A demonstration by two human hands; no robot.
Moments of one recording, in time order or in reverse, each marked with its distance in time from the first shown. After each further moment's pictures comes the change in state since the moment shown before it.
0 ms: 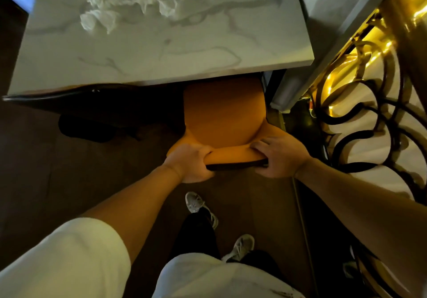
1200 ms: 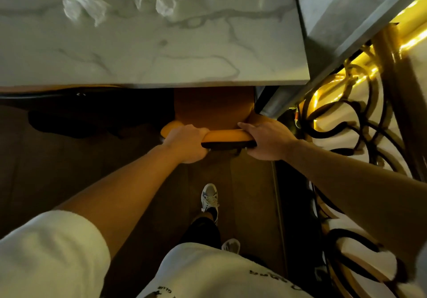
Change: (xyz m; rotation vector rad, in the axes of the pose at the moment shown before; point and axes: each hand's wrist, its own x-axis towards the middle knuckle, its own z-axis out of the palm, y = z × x) left_hand 0.065 -0.017 -0.059 0.053 0.040 -0.085; right_hand 0.087 0.030 -0.045 -0.016 -0.153 0.199
